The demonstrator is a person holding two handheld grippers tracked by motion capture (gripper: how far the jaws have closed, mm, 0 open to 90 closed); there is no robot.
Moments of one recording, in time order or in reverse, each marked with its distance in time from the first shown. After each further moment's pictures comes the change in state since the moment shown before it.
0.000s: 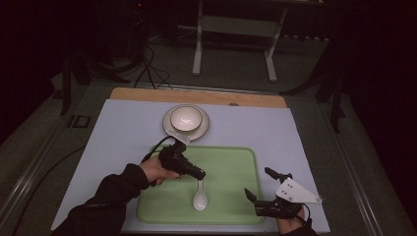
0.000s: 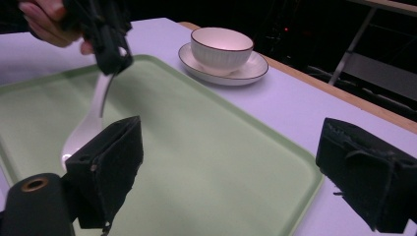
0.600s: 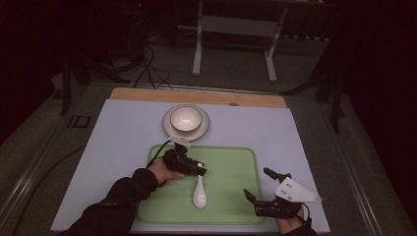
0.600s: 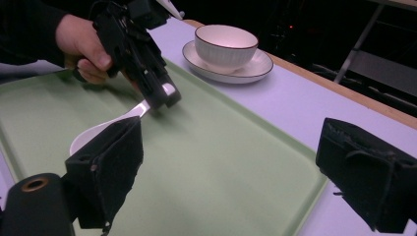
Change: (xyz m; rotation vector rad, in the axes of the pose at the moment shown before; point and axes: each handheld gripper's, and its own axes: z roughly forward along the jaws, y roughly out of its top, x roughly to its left) left arm 0.043 -0.027 0.029 -0.089 0.200 -0.045; right arm 0.000 0.000 0.002 0.009 0.018 0.001
